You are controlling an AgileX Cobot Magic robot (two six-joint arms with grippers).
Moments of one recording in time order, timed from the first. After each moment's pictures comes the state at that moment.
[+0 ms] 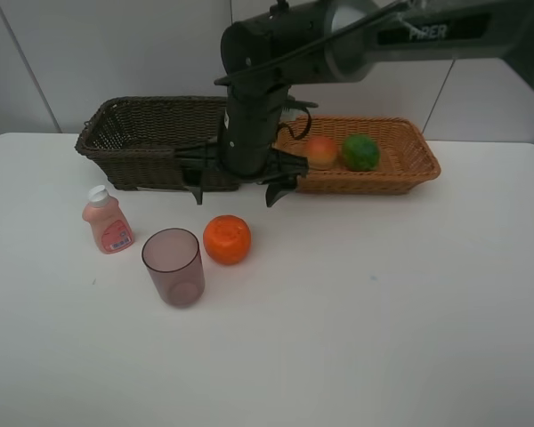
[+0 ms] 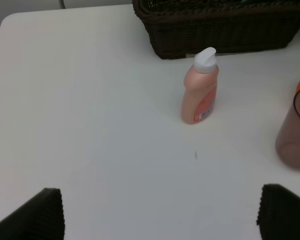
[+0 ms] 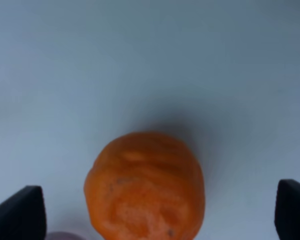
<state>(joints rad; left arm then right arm) -0.07 -0.01 -0.50 0.07 1.06 -0.04 0.78 2.17 -1.74 -0.12 0.94 0.76</state>
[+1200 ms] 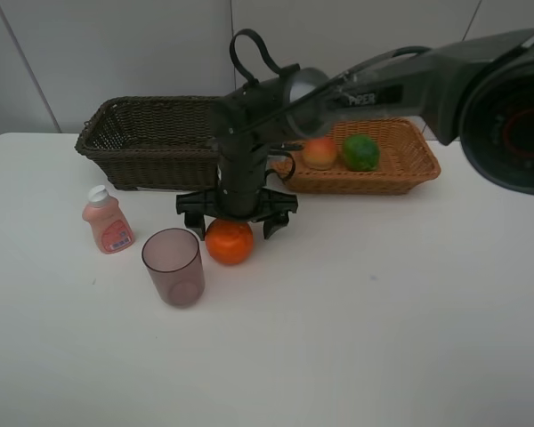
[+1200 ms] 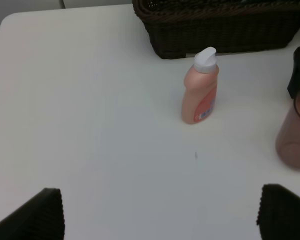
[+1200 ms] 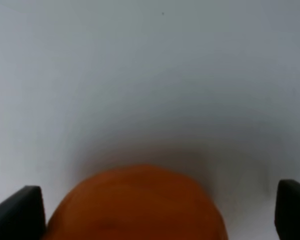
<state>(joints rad) -0.07 -0.01 -0.50 0.07 1.06 -0.04 0.79 2.33 -1.74 -0.16 0.87 0.79</state>
